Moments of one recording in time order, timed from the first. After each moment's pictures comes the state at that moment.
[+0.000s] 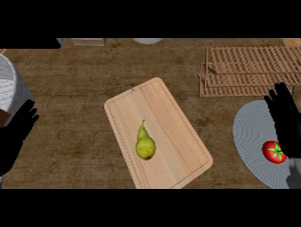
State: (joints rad) left arm 0.03 0.52 -0.07 -1.48 0.34 0.10 0.10; right arm -0.08 -0.43 0.10 -1.47 -0.49 -0.25 -0.05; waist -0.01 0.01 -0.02
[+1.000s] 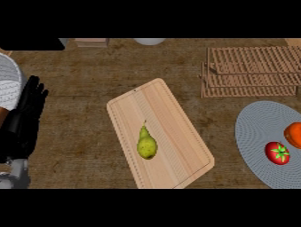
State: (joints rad) left arm -0.07 0.36 -0.10 -1.65 0.20 0.32 0.10; right arm -0.12 -0.85 -0.24 -1.08 -0.56 0.30 -0.24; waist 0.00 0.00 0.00
